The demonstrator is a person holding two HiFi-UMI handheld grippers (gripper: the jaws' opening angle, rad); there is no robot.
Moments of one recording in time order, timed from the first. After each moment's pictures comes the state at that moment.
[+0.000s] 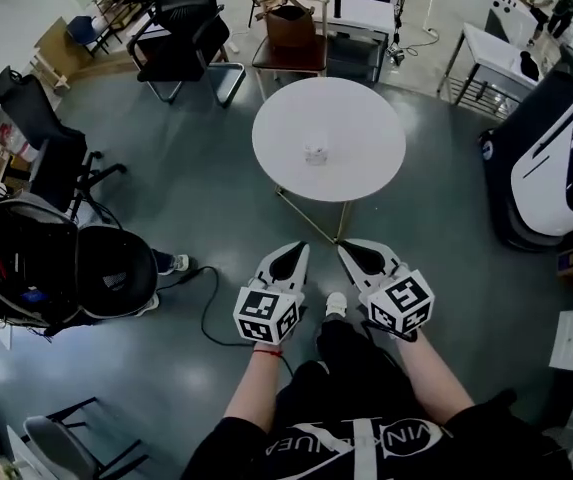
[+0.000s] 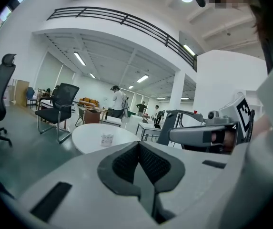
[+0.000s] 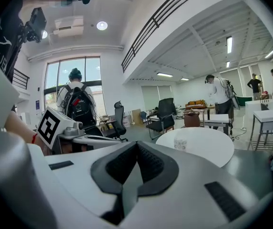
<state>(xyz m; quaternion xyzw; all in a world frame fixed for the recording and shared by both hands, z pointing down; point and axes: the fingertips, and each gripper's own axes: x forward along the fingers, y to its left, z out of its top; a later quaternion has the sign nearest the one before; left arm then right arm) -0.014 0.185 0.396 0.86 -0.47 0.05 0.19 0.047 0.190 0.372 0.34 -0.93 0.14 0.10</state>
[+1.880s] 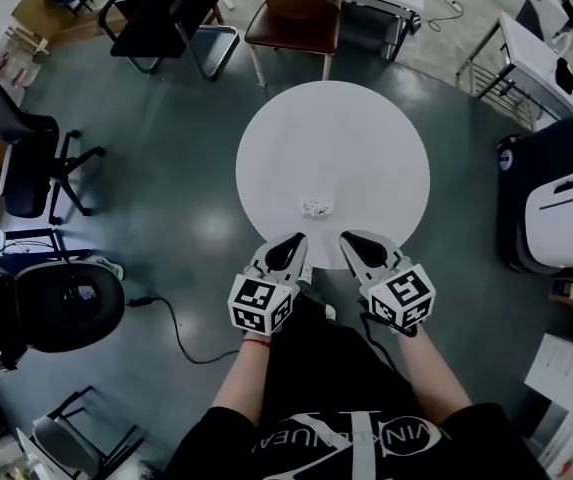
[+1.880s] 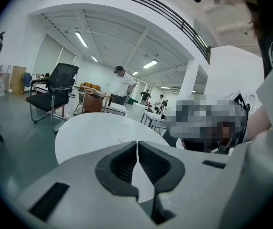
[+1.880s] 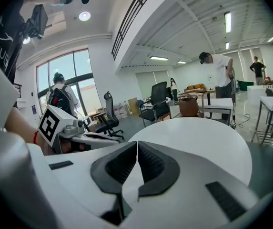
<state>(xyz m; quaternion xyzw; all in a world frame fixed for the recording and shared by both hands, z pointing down) -0.015 -0.075 0.490 0.85 -0.45 0.10 0.26 0.051 -0.080 0.461 0.32 -0.91 0.21 0.15</state>
